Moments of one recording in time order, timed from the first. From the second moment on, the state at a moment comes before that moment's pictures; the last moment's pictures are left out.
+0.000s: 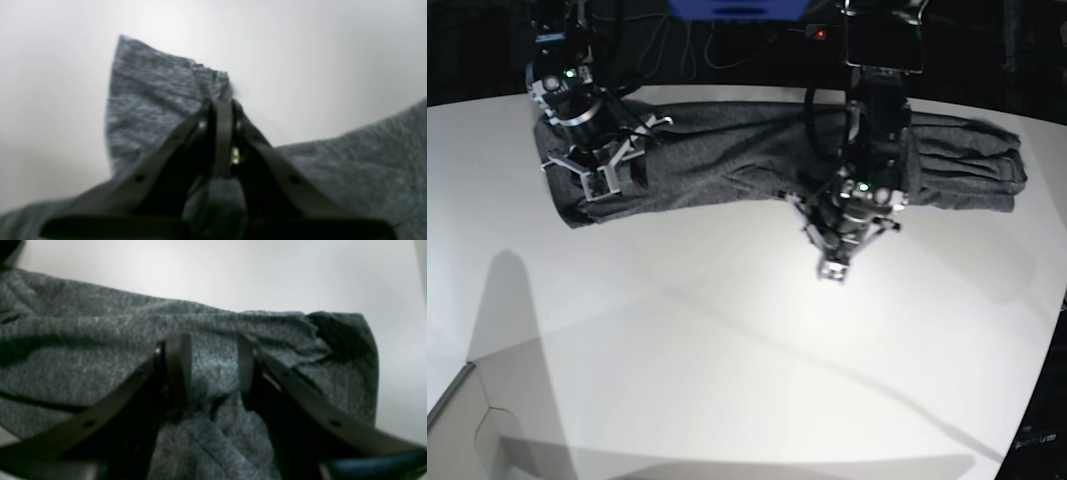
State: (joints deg) left arm -1.0 3.3 -0.5 89.0 3.6 -13.6 53.7; right arm -24.0 4.5 4.6 103.3 -1.0 19.5 -23.8
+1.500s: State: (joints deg) left arm 4.6 -3.4 -54.9 99.5 -13.9 -29.8 59.5; right arm -24.2 2.9 4.2 103.3 -1.0 24.6 -23.7
